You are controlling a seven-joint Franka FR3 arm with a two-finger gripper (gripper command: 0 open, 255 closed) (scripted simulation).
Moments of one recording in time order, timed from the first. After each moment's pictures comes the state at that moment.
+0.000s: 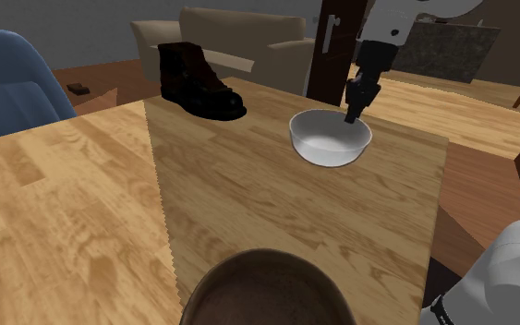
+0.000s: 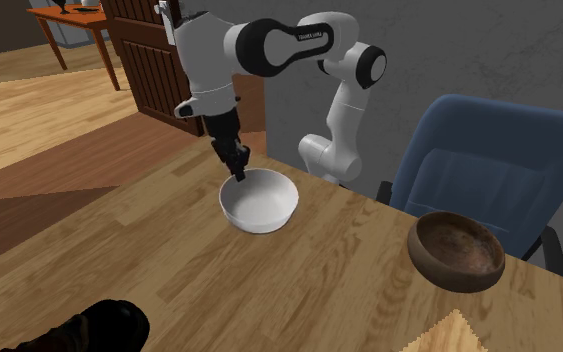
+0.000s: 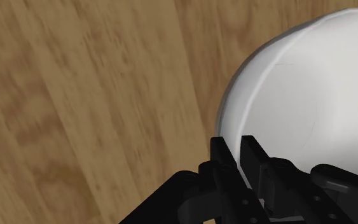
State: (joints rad) arm 0.04 -0.42 -0.08 -1.96 0.19 1.49 -0.06
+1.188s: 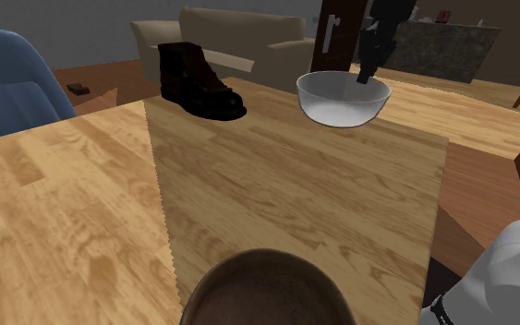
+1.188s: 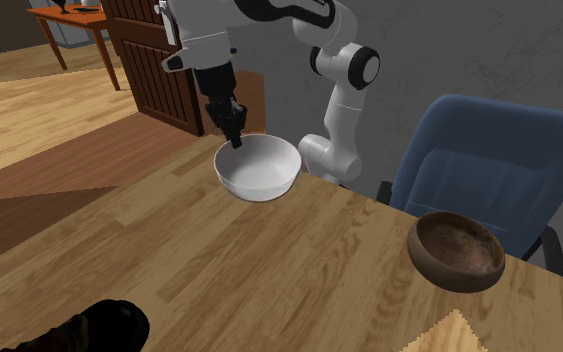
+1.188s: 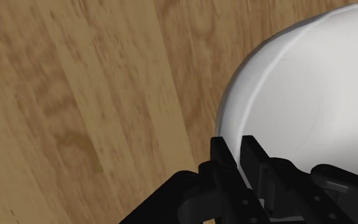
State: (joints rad) arm 0.05 -0.32 -0.09 -1.60 0.21 1.25 -0.02
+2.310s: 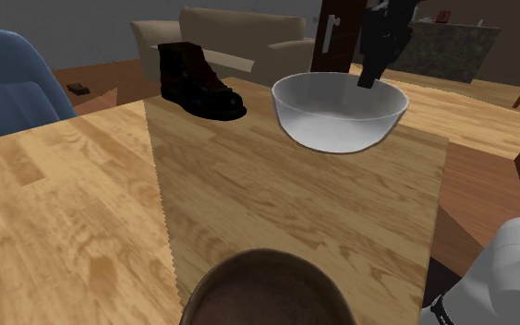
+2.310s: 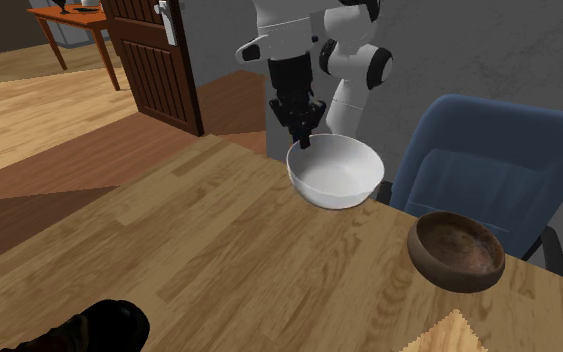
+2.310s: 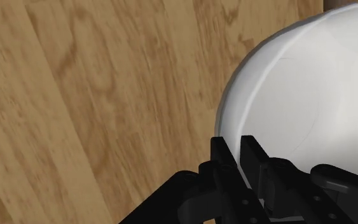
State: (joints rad) arm 0.13 -0.45 0.11 -1.64 0.30 1.22 0.29
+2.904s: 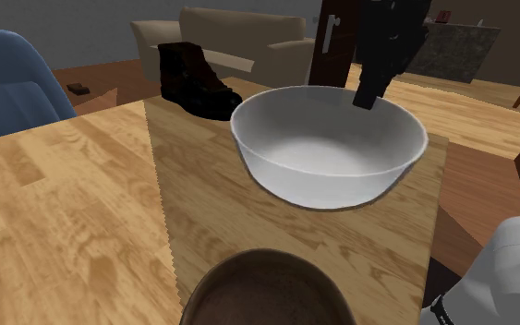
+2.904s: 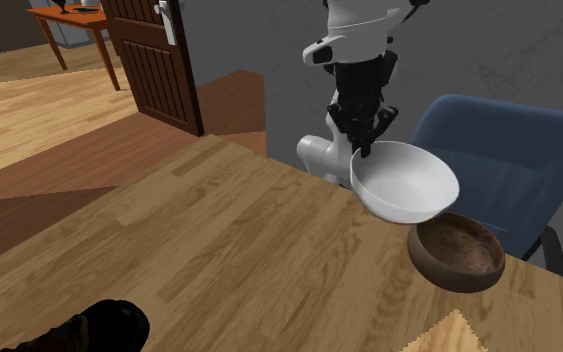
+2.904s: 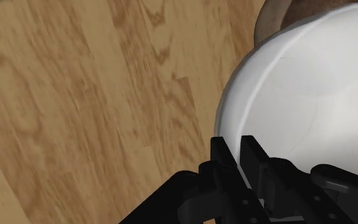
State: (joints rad) arm 0.17 -0.47 0.29 -1.63 0.37 1.25 0.52
